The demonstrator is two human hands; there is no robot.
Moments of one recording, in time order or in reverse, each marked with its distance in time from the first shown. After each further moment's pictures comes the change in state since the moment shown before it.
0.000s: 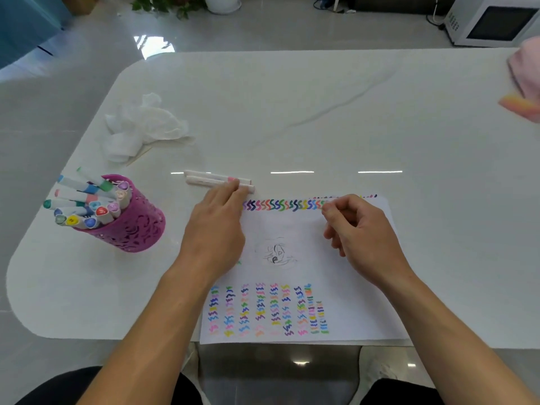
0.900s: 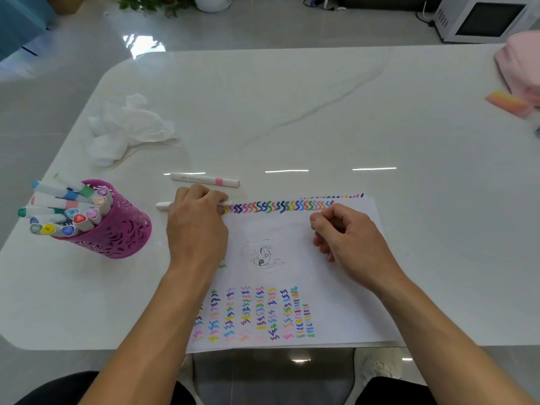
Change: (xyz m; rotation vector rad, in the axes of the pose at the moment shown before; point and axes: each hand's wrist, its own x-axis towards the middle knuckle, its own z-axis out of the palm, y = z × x) left_hand 0.007 0.006 0.003 -0.014 0.216 -0.197; right_hand 0.000 0.010 -0.004 -0.052 -0.070 0.073
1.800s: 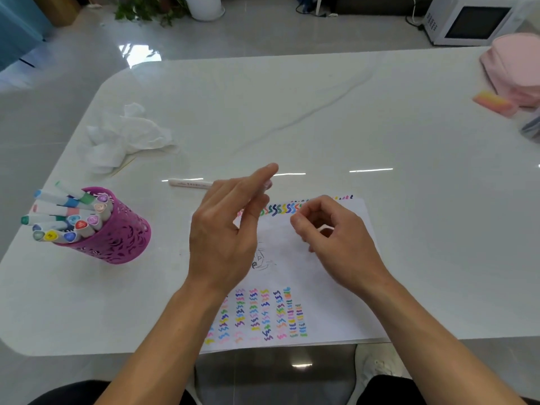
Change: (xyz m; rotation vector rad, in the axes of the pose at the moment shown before) left_hand -0.024 0.045 -0.022 -0.578 0.198 0.411; right_hand -0.014 -0.018 0.010 0.023 0.031 -0.232
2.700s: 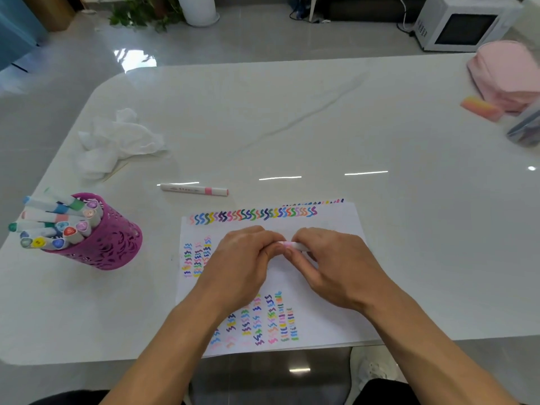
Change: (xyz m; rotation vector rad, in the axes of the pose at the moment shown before) left_hand -0.019 0.002 0.011 0.158 -0.607 -0.229; right_hand -0.013 0.012 -0.015 -0.735 -0.198 -0.314
